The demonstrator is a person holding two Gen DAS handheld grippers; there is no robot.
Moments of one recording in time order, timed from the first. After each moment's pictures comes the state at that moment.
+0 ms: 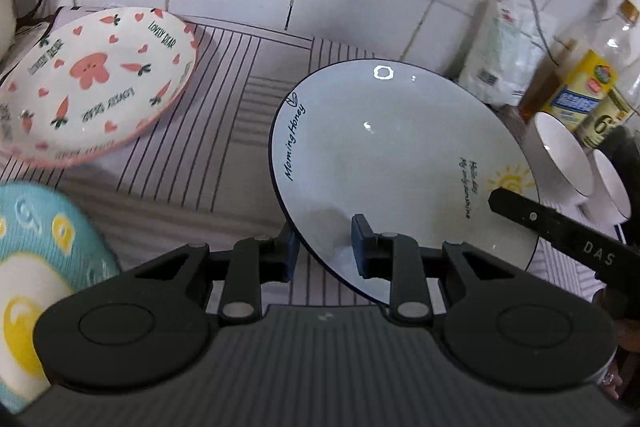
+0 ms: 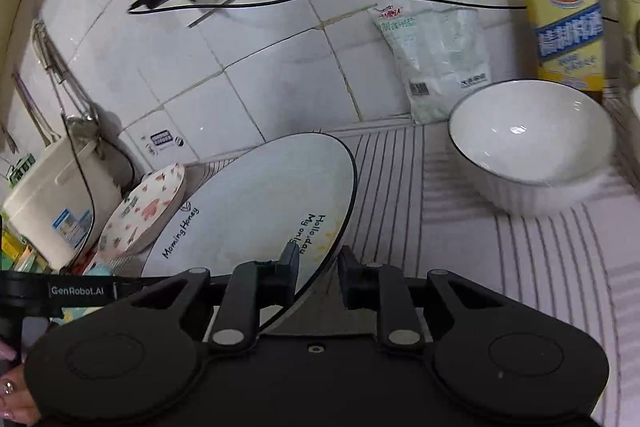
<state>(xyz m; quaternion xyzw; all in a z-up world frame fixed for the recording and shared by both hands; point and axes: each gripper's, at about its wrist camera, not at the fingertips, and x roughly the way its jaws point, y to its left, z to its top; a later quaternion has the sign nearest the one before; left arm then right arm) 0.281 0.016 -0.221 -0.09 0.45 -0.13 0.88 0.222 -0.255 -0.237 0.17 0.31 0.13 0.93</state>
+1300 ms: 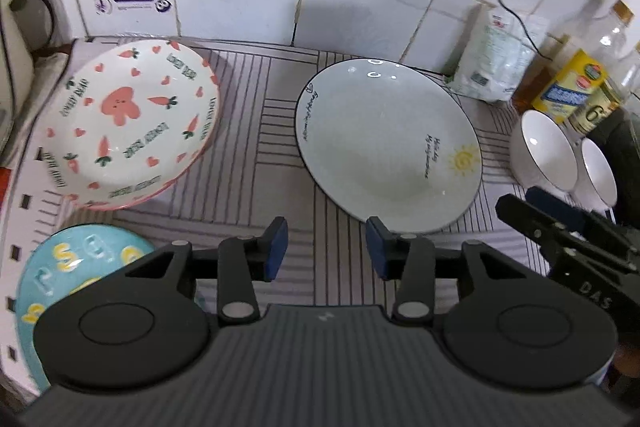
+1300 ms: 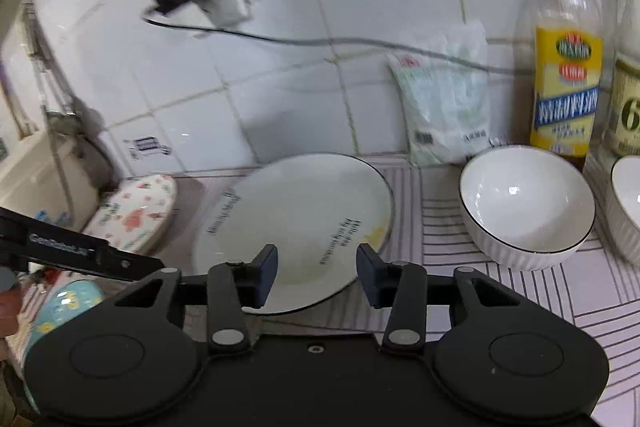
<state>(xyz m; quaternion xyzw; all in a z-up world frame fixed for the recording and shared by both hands) 0.280 0.035 -0.152 -0.04 0.50 -0.14 0.86 0.216 -0.217 -0.181 0.10 0.32 0.08 0.94</state>
